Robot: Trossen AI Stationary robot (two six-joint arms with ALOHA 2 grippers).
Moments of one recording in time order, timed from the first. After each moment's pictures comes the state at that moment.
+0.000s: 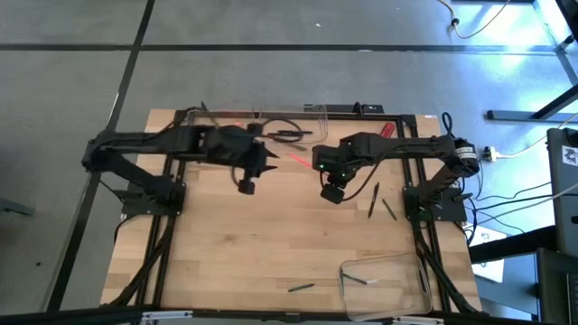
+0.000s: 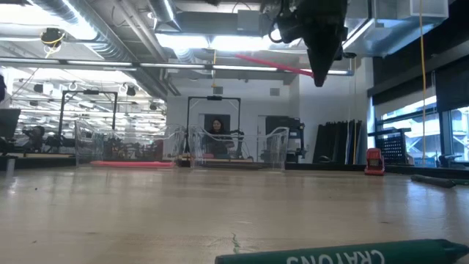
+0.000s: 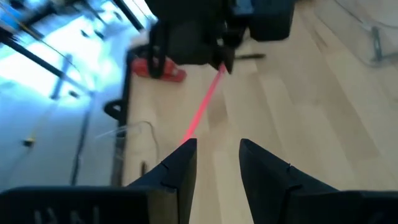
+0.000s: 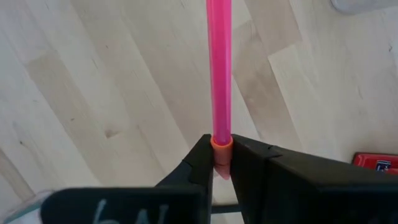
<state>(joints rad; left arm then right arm) 0.01 1.33 1.41 -0.70 -0.17 0.35 -0.05 1.67 1.52 -1.25 0.05 0.38</state>
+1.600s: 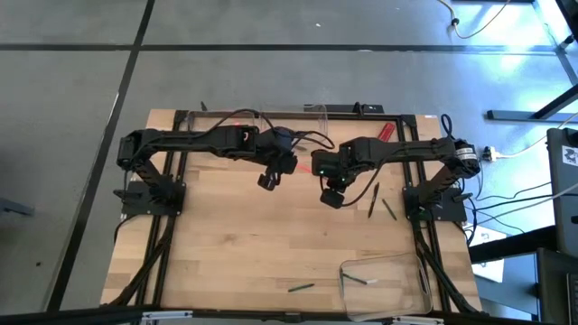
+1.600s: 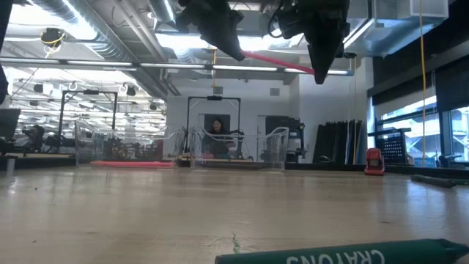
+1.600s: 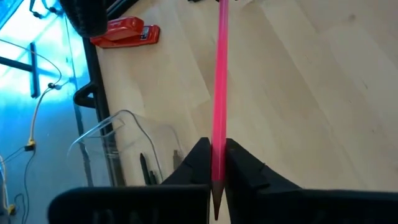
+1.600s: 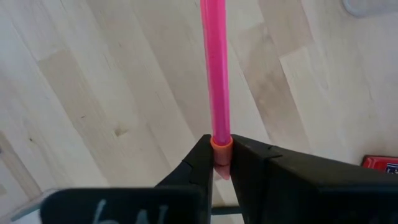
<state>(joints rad) 0.12 1.64 1.53 -0.74 -0.12 0.63 0.00 1.67 1.52 -1.24 0.06 0.41</state>
